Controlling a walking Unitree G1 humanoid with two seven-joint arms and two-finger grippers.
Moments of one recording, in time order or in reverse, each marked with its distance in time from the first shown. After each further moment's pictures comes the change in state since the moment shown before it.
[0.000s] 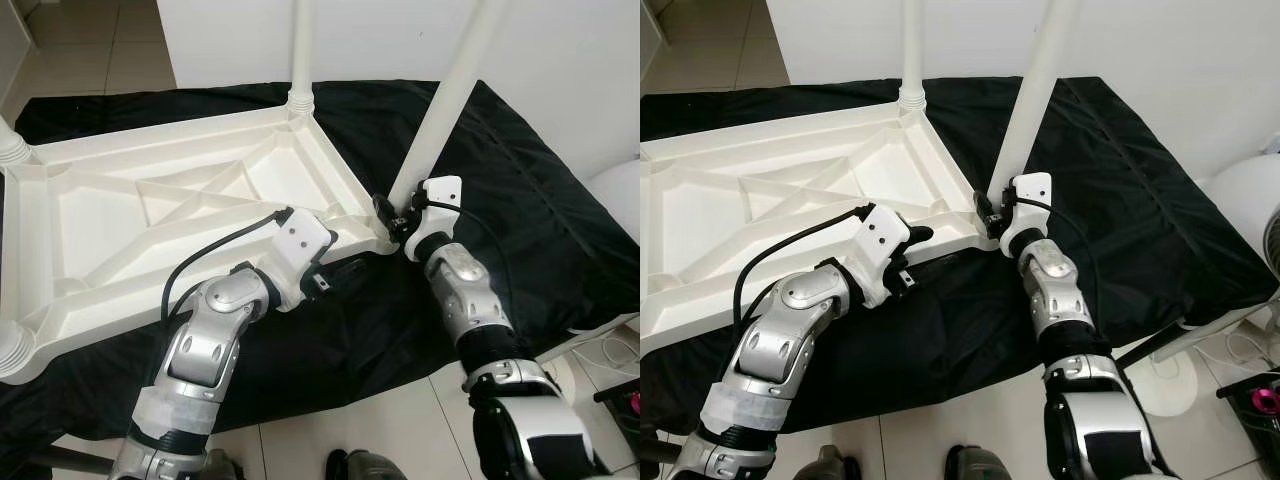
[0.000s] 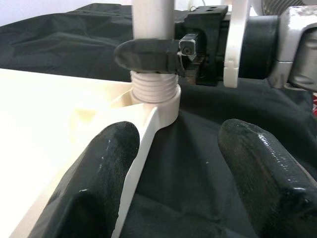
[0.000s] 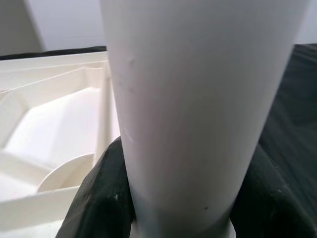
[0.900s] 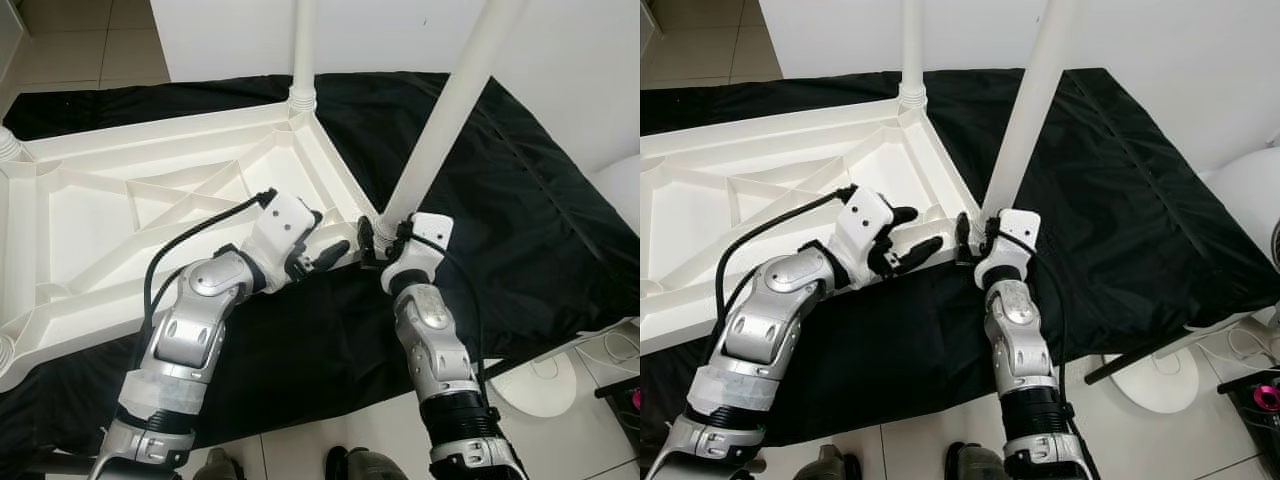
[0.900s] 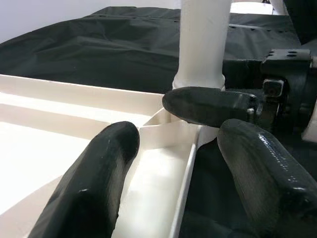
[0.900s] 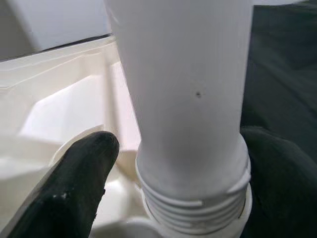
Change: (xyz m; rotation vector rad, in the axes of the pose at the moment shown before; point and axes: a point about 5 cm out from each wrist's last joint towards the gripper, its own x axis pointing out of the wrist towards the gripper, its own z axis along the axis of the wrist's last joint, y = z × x) left arm -0.003 0.020 0.006 0.049 -0.020 0.034; right arm -0.040 0.025 -0.006 0.092 -0.016 0.010
